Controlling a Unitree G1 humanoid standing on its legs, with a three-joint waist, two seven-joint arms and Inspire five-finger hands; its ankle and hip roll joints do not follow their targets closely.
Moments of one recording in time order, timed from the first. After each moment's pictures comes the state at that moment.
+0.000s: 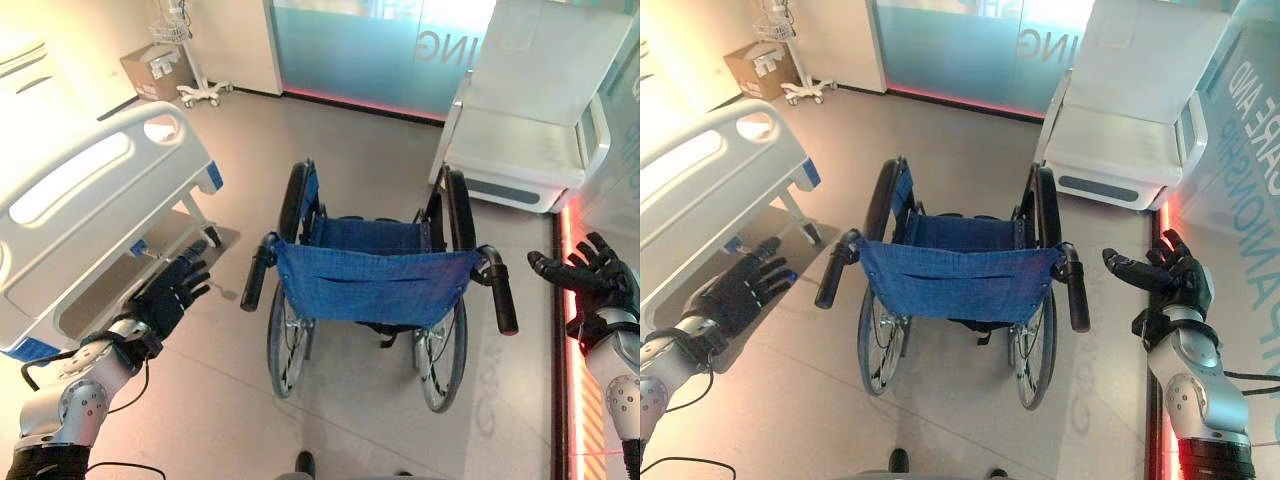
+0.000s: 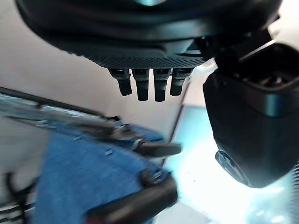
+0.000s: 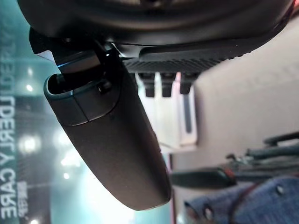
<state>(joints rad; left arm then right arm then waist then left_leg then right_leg) 0.06 0.79 0.24 0.02 -0.94 0.51 -0.05 0.01 -0.66 -0.27 -0.06 0.80 0.34 -0.33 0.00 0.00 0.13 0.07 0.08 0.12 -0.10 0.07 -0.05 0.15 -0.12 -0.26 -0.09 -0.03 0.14</state>
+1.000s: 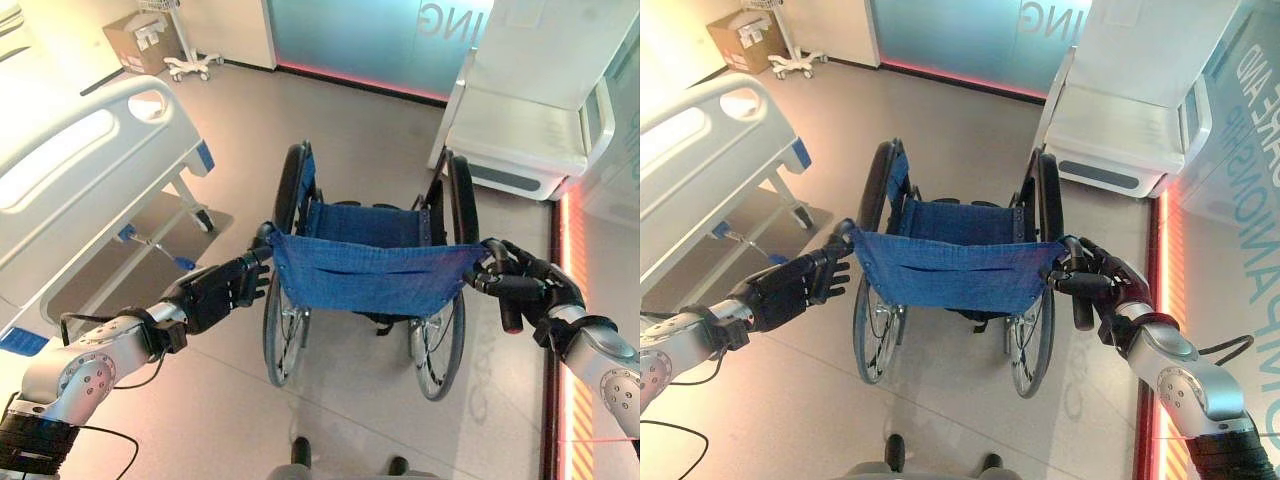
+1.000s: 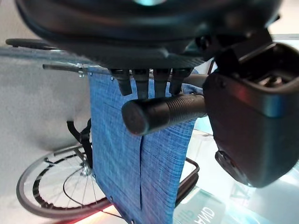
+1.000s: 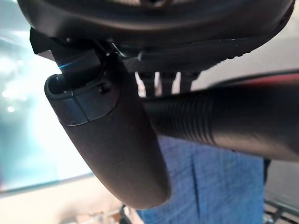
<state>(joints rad) -0.03 1.00 0.01 -0.11 -1.14 0.57 -0.09 0.00 -0.82 -0.06 -0.16 0.95 0.47 -0.23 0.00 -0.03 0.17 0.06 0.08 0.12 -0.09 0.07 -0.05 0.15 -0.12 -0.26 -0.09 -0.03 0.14</state>
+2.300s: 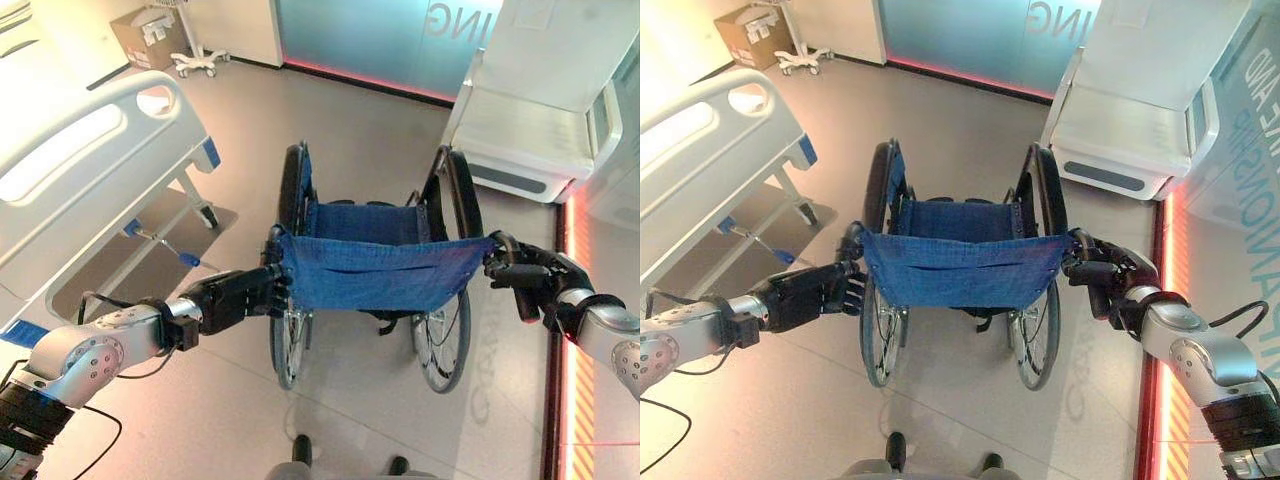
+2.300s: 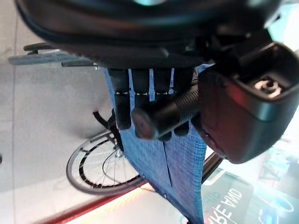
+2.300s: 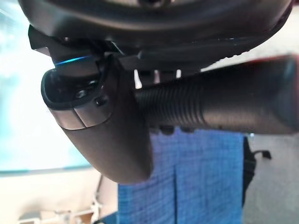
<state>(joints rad) -0.16 1.15 -0.25 -0.14 -1.27 0.57 -0.09 -0.15 -0.97 0.06 -0.03 0.95 0.51 -0.22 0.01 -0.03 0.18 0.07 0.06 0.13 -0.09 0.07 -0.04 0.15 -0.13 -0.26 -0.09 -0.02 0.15</state>
